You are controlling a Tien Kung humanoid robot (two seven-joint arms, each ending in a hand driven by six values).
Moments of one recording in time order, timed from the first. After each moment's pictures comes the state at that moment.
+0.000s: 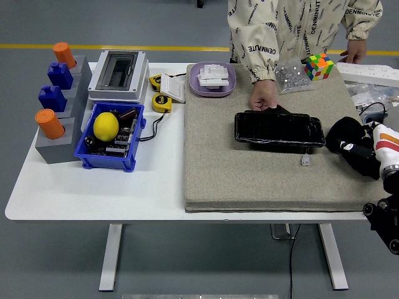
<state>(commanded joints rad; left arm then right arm) -0.04 0.21 -1.39 -0.23 1.07 0.01 0.15 0.40 -0.26 1.12 0.85 -2.08 -0.44 -0.26</state>
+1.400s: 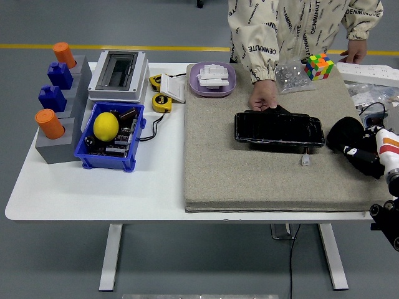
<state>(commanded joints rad) -0.05 0.21 -1.38 -0.23 1.06 0.01 0.15 0.43 -0.26 1.11 0.72 -2.04 -0.45 -0.16</state>
